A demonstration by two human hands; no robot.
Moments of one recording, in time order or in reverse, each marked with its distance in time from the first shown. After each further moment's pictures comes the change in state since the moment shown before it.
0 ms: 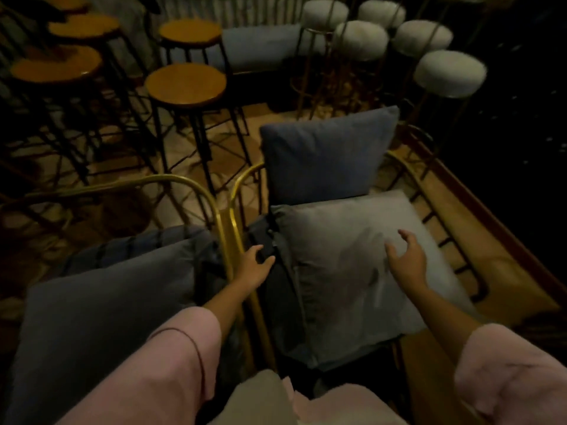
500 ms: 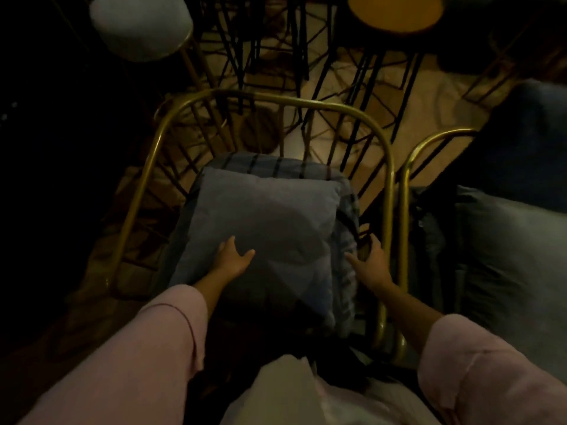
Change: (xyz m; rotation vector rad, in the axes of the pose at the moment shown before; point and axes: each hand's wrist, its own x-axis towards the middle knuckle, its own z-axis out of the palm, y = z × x) left_hand -0.085 -0.316 -0.235 0.011 0.317 -0.486; right_hand -0.224 -0.136 0.301 -0.064 -0.740 -0.138
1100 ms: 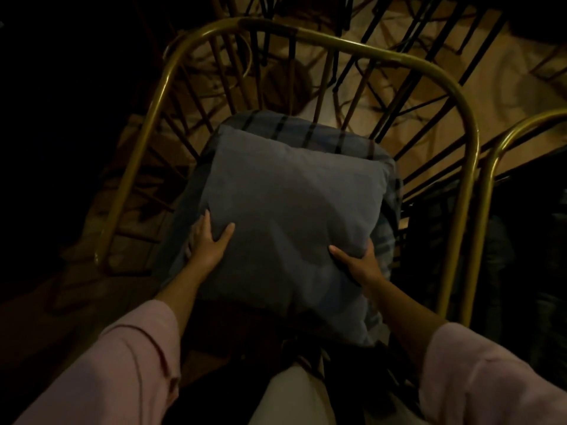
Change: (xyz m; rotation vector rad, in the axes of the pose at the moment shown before) left_hand 0.088 -0.107 -0.007 -0.205 0.173 -0.073; right_hand 0.057 0.021 0.130 0.326 -0.155 0.204
